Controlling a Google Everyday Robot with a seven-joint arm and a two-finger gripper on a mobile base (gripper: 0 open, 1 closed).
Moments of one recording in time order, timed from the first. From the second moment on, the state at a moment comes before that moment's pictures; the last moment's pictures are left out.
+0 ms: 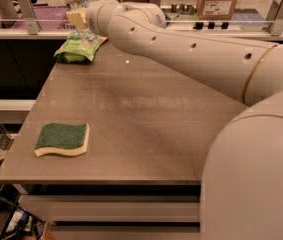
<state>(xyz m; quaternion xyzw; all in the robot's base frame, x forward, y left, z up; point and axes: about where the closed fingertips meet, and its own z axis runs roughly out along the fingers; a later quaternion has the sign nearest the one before) 0.798 0.153 0.988 -0.28 0.69 0.18 0.64</state>
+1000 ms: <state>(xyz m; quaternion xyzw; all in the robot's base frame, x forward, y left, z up) 0.845 0.092 0.956 -0.22 0.72 0.12 0.64</state>
